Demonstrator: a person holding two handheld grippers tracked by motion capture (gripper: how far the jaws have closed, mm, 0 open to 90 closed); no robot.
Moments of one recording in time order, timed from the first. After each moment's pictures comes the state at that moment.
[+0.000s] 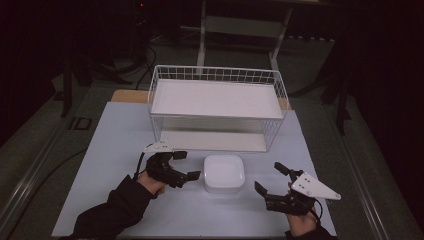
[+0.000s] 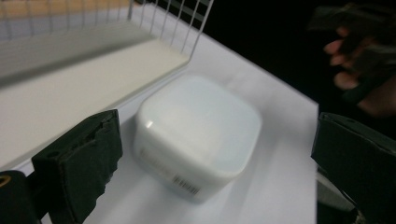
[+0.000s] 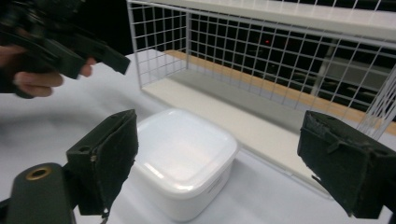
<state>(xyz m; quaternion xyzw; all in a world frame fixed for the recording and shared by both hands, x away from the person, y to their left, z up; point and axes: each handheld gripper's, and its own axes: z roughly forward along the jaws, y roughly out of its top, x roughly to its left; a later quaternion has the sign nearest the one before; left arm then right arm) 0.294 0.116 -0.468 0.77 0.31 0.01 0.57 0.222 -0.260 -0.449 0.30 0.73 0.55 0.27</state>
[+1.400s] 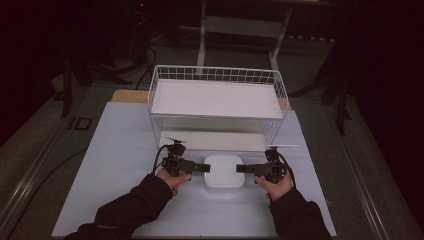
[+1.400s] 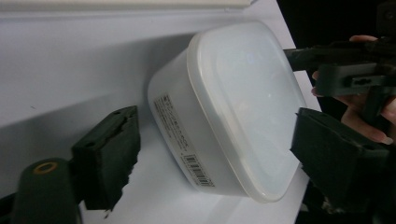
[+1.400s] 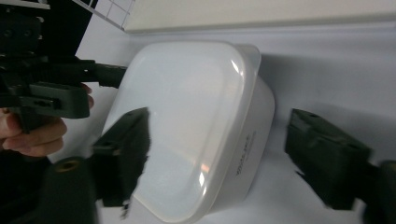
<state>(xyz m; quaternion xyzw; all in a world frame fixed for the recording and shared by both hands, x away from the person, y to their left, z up) 0.339 0.087 -0.511 0.72 0.51 -0.16 0.44 0.336 -0.234 -0.495 0.54 0.72 0.42 -0.10</state>
